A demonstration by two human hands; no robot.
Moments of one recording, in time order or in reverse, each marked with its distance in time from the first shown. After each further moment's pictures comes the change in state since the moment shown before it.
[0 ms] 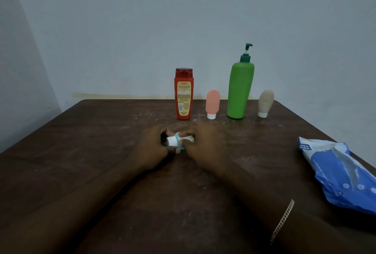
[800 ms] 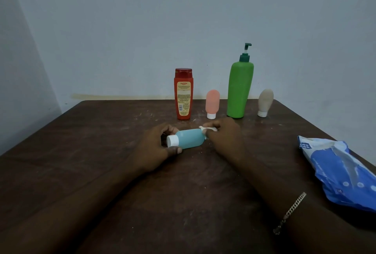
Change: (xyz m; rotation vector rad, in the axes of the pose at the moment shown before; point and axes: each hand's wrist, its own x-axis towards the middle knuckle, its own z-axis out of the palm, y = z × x) left_hand -0.006 0.002 -0.005 -0.073 -0.057 0.045; right_hand 0.009 0.035 -0.019 0.147 0.230 0.170
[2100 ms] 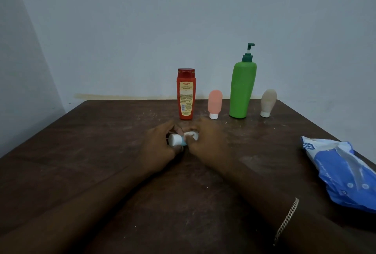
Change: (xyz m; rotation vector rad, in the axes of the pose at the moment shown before) left_hand -0.004 0.011 0.006 0.031 0.141 0.098; right_hand -0.020 -0.035 0.017 -0.126 -0.102 -0.231
